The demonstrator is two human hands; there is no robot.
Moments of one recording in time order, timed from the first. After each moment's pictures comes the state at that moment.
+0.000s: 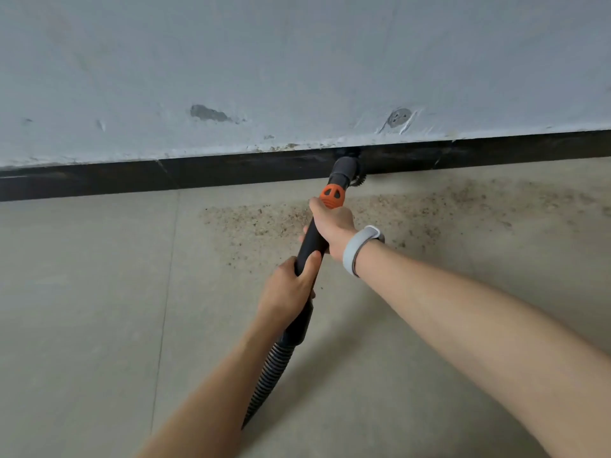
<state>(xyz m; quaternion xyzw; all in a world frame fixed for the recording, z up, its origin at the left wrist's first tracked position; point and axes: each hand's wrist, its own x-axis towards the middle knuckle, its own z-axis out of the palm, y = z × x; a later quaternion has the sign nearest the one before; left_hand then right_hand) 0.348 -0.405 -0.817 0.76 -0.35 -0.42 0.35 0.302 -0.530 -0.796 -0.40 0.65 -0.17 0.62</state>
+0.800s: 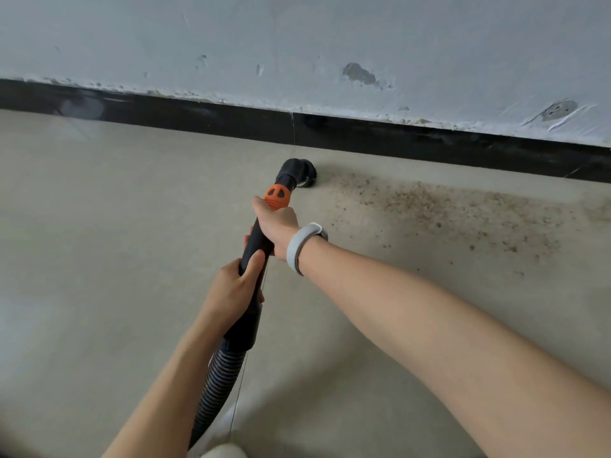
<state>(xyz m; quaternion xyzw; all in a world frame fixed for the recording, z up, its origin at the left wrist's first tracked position) 0.497 -0.224 -0.808 0.85 -0.17 -0.35 0.36 0.498 -0.354 -0.808 -0.44 0.53 0.00 0.73</state>
